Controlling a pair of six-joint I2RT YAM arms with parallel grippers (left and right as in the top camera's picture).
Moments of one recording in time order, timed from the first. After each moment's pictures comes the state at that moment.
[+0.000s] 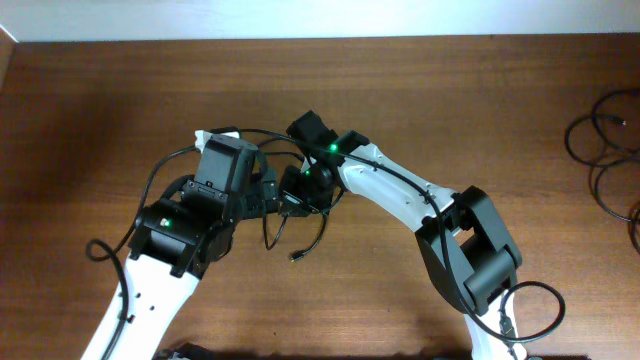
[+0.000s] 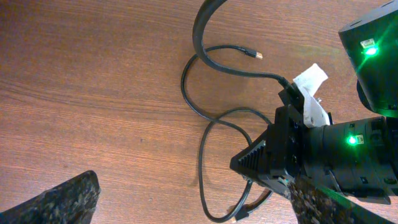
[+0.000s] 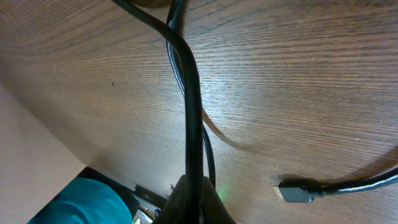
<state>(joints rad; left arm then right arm) -0.38 1.18 1.19 -0.99 -0.27 -0.43 0.68 2.15 1.63 -0.75 -0.60 1.04</state>
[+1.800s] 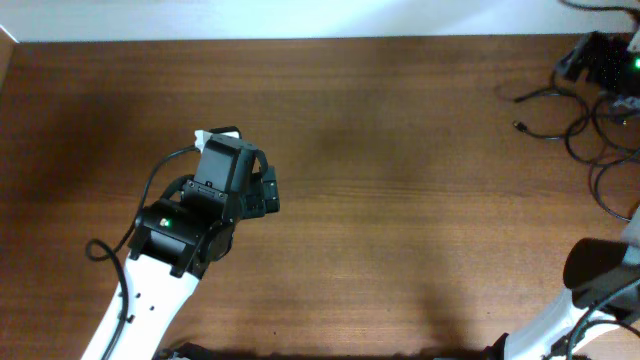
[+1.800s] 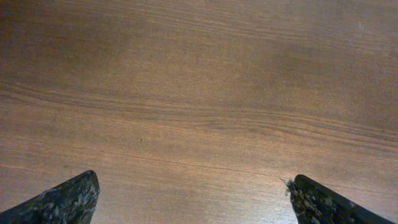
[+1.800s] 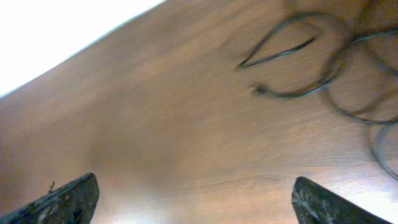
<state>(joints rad) -0.38 1.18 1.19 -0.99 -0.27 -0.43 -0.38 1.96 2.32 -1.45 -0.38 0.07</state>
